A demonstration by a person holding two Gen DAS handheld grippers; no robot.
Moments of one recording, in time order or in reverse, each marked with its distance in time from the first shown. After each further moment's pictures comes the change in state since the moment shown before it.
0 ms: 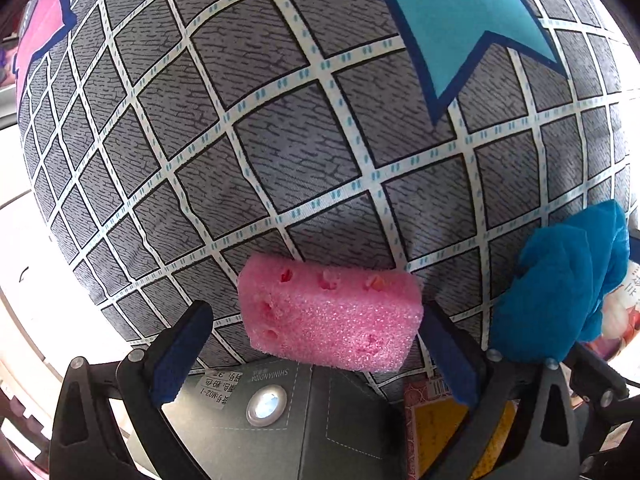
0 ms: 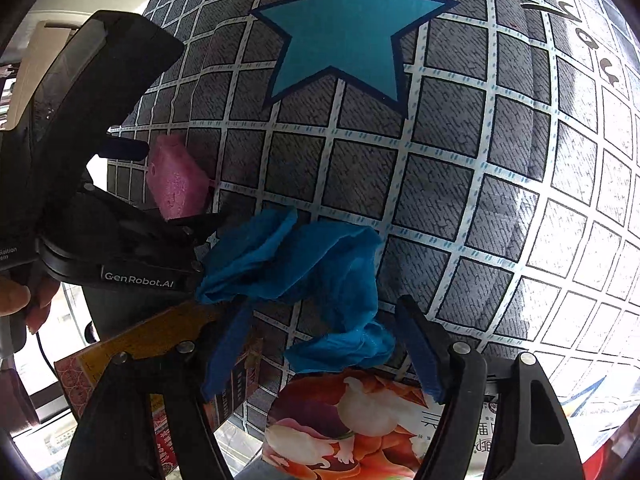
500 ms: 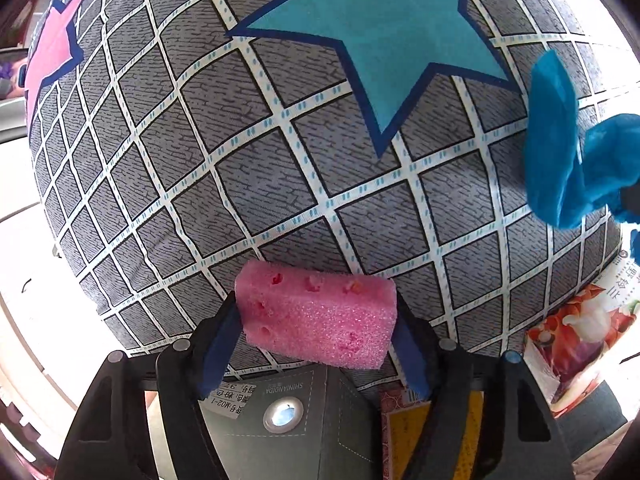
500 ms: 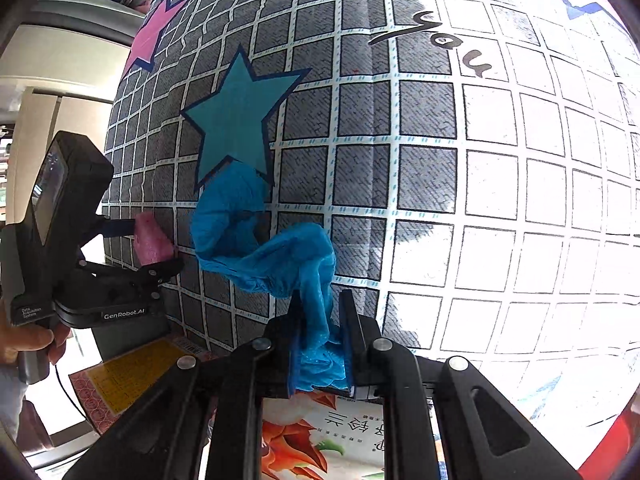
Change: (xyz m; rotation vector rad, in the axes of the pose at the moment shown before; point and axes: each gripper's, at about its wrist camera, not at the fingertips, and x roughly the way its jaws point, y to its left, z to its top) left arm -0.039 -0.052 0.010 -0.001 -0.103 -0.013; right arm -0.052 -0.082 -0.013 0.184 -0.179 0.021
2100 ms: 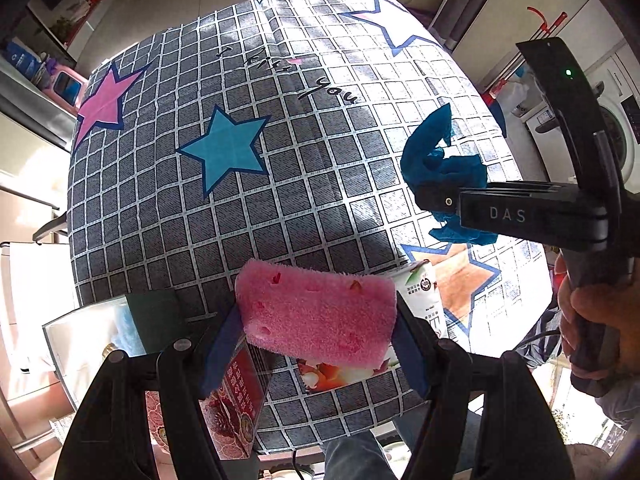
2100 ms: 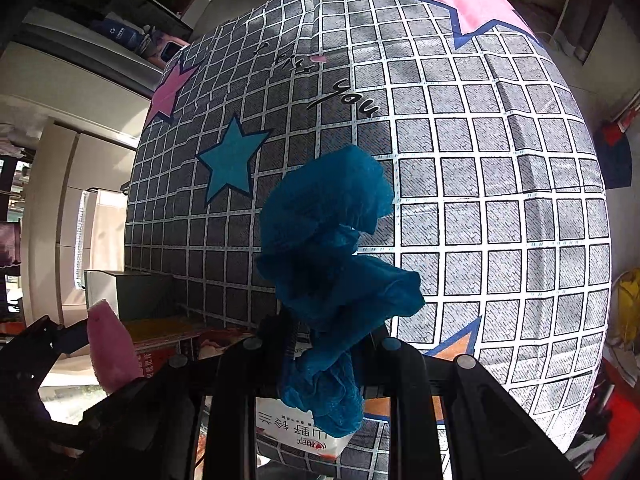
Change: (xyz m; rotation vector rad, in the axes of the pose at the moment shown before) left arm -0.187 -0.141 -0.147 -0.130 -0.480 -0.205; right arm -0.091 -0.038 -0.071 0.008 -0.197 0.022
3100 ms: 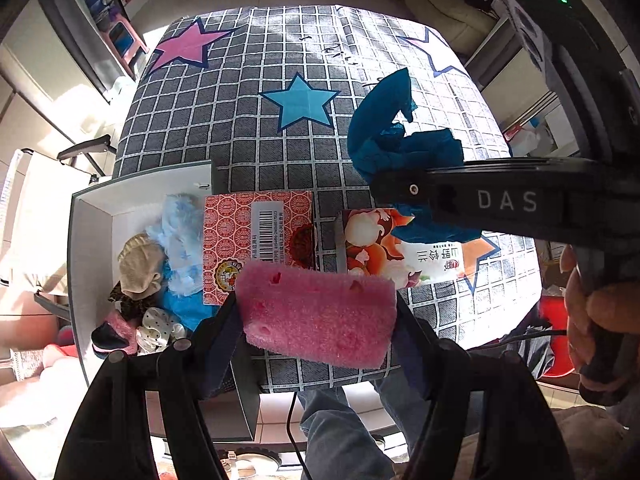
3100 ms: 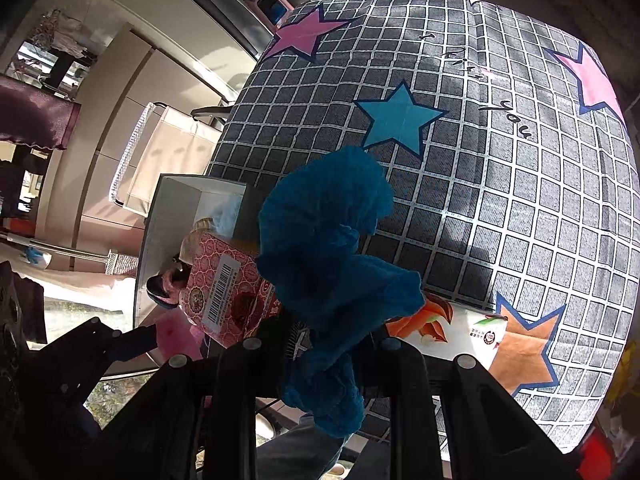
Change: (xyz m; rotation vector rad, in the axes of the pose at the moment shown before) left arm -0.058 0.063 -0.119 -0.221 -0.100 -0.006; right arm -0.005 0.168 -0.061 -0.316 0.047 0.052
